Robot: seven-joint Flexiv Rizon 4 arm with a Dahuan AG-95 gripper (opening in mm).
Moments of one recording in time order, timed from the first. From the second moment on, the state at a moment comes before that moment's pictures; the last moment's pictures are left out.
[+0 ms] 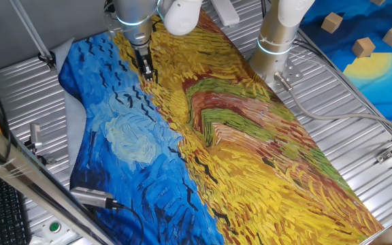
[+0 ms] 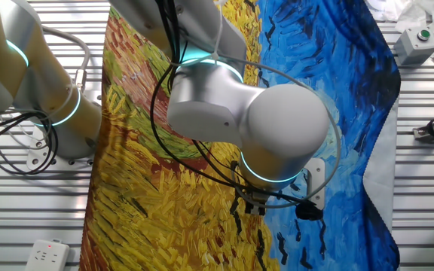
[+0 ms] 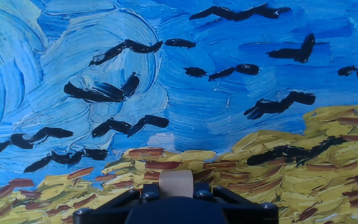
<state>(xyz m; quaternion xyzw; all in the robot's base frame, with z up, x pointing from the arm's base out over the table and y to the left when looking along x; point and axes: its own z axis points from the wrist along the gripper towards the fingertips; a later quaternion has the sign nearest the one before) 0.442 -0.178 0.017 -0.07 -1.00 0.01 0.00</state>
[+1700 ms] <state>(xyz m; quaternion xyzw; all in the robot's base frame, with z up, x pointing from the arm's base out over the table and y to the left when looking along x) 0.436 -0.177 0.120 -0.08 -1.00 0.00 0.06</state>
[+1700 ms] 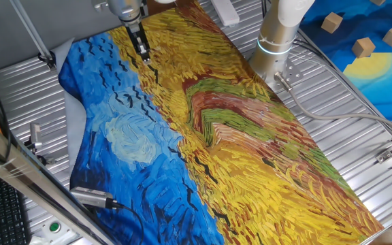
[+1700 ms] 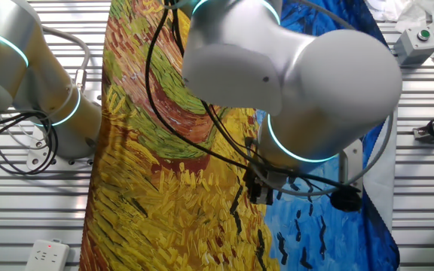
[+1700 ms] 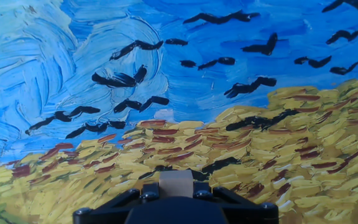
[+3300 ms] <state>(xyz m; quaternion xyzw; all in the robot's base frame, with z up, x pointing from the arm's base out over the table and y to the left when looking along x) 0.455 -0.159 0.100 -0.09 -0.99 0.00 0.05</state>
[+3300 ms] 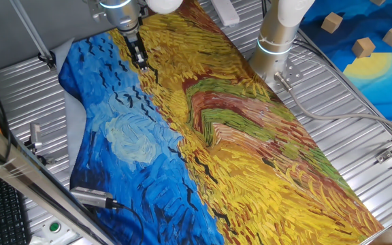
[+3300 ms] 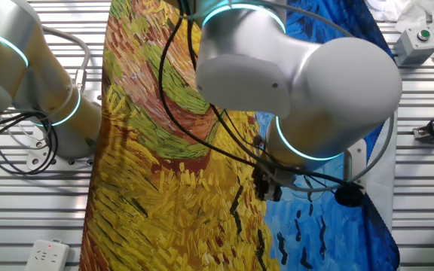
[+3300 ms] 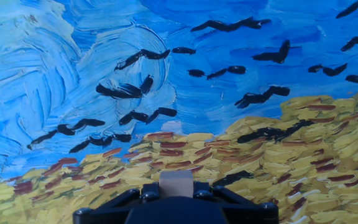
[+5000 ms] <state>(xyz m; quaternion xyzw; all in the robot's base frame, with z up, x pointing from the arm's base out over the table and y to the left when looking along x) 0.482 -0.117 0.093 -0.11 -0.99 0.00 0.05</state>
